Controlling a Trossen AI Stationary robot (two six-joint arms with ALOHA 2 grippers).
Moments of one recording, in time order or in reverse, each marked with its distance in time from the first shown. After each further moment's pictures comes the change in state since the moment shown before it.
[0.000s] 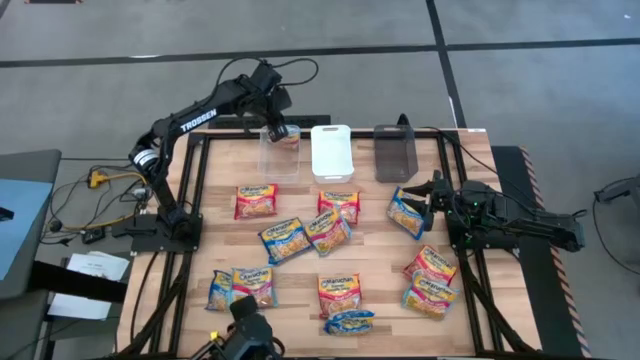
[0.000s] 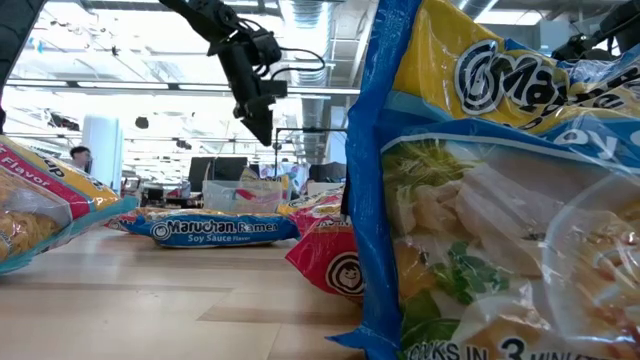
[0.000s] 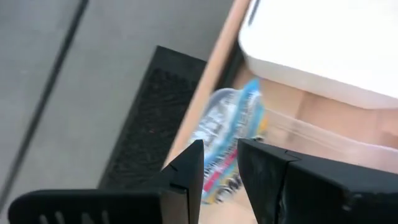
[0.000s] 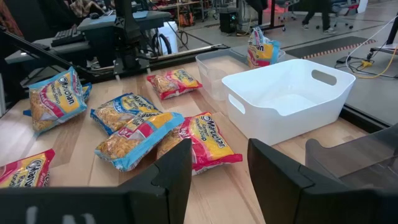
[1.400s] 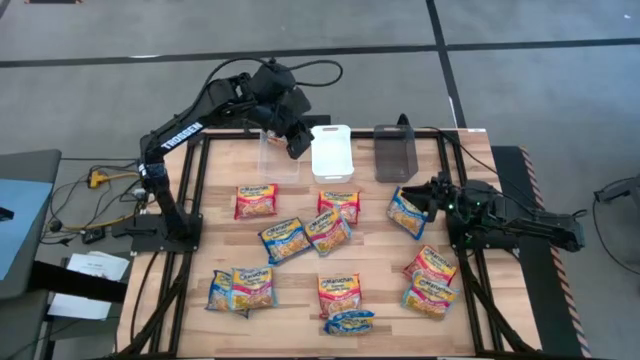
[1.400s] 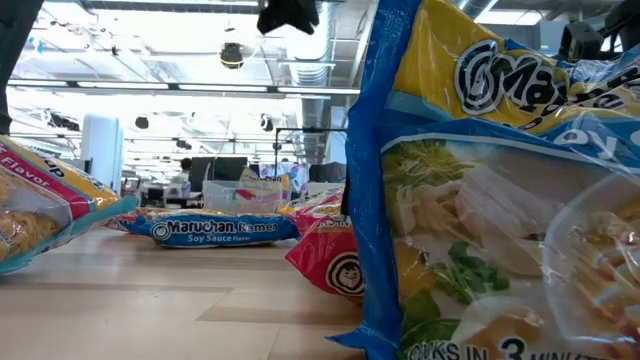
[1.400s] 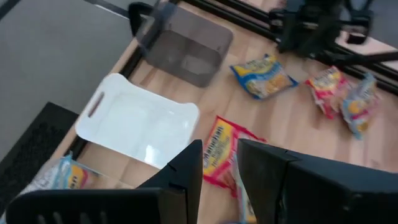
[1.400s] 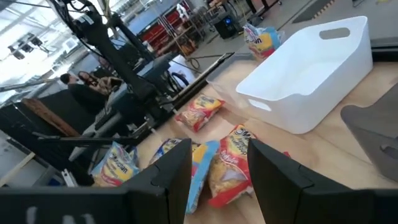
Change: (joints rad) left arm -0.385 -0.003 0.572 -0.376 0.131 -0.521; right arm 0.000 0.000 -0.005 0.099 0.000 0.513
